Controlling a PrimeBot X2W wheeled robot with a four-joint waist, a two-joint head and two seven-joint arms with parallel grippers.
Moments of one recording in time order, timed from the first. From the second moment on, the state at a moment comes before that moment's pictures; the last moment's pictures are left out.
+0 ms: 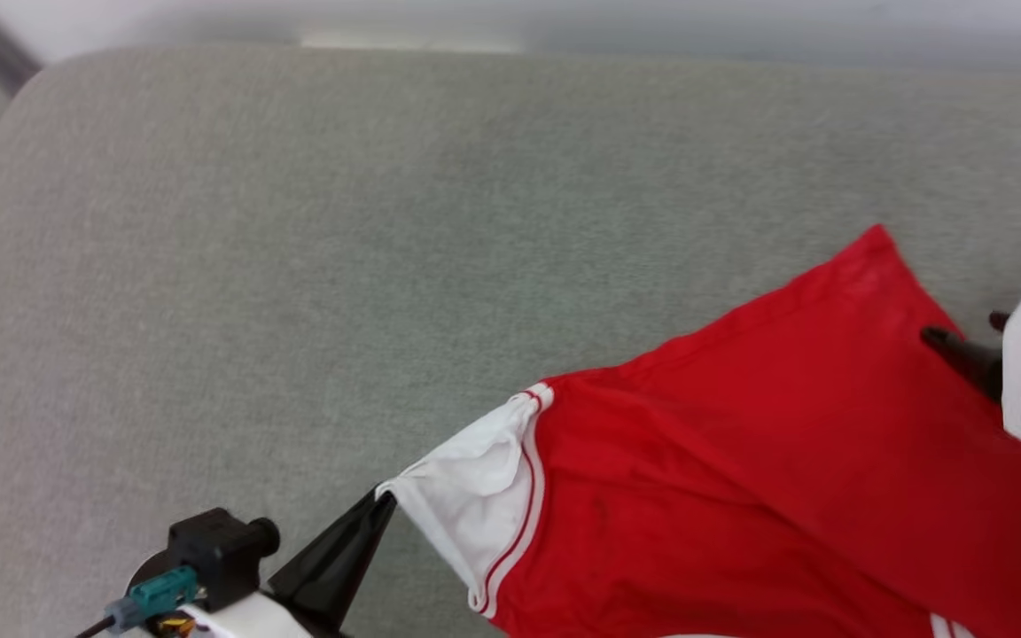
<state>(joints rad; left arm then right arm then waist) 0.00 0.67 -0.58 -0.31 -0.77 0.09 -0.05 -0.38 -0.39 -0.05 -0.16 0.50 0.13 1.18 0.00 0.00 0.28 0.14</state>
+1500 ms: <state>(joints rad) -0.11 0.65 -0.58 -0.31 -0.78 0.07 -0.05 -0.63 -0.49 0.15 0.31 0.47 0.13 0.87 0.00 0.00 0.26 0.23</state>
